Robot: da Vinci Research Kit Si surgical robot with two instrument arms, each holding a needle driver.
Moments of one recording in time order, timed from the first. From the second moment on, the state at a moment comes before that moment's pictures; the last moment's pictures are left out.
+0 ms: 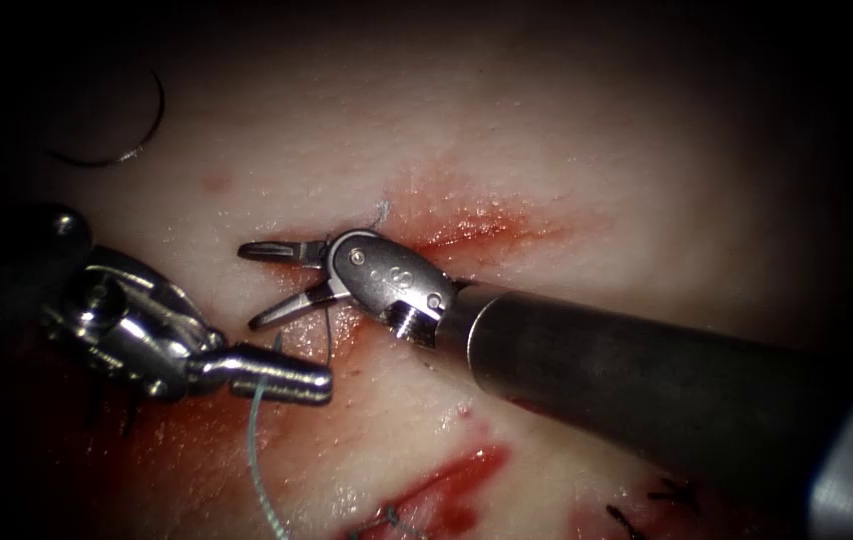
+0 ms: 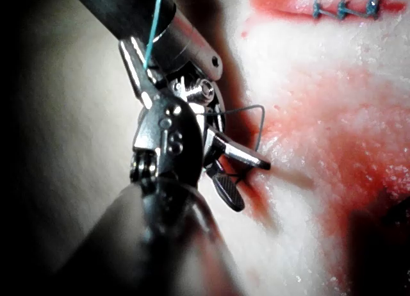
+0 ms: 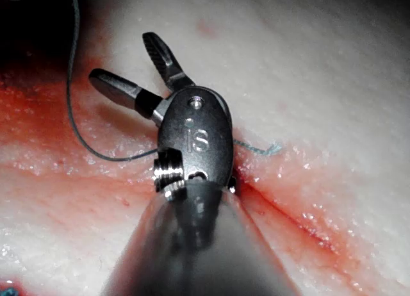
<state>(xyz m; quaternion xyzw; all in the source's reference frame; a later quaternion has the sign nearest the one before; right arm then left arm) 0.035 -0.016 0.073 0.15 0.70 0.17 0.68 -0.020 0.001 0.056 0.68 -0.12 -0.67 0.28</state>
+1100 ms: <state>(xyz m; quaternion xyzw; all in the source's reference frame) 0.032 -0.017 0.067 0.22 0.79 0.26 0.51 -0.013 0.007 0.074 0.65 -0.11 -0.70 0.26</state>
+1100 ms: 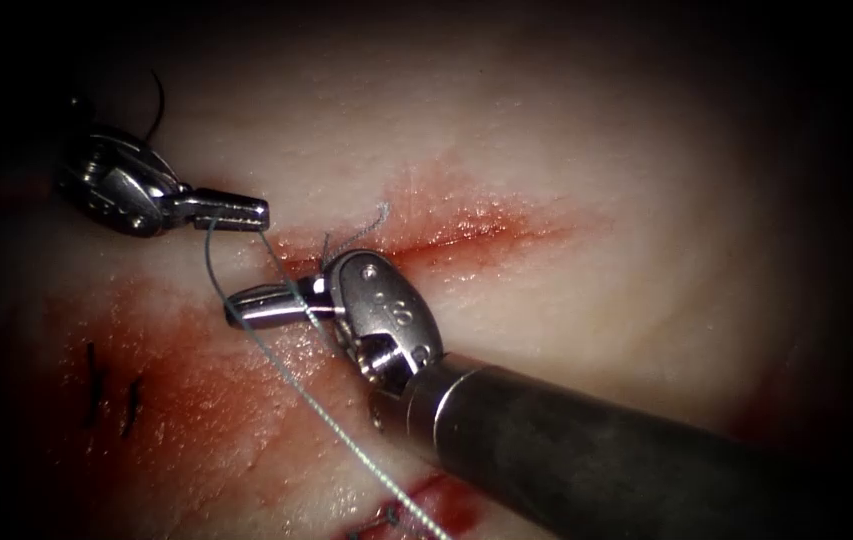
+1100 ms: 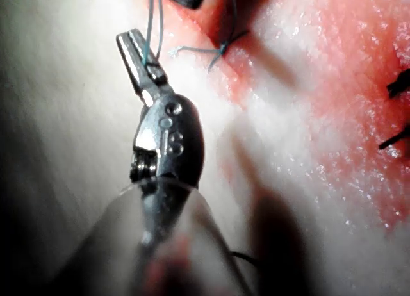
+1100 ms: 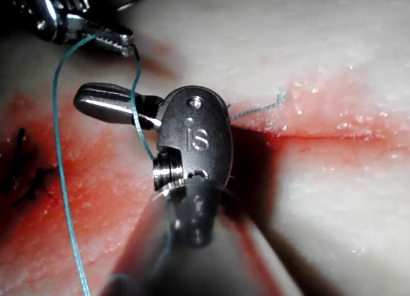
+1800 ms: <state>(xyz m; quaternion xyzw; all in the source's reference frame) 0.029 -0.013 0.068 0.17 0.79 0.32 0.49 -0.016 0.002 0.078 0.66 -0.13 -0.71 0.22</state>
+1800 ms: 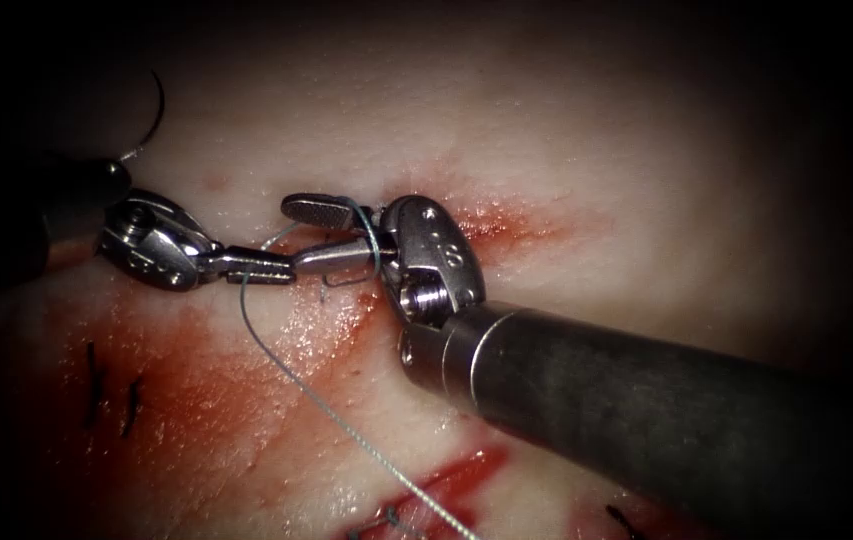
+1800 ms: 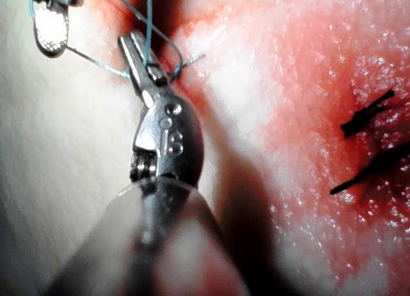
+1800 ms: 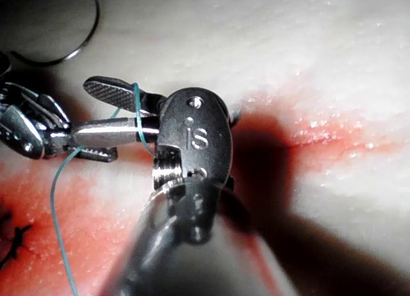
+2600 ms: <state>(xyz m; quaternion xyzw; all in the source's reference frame) 0.027 -0.014 0.072 0.18 0.63 0.54 0.53 -0.024 -0.002 0.078 0.66 -0.10 -0.72 0.21</state>
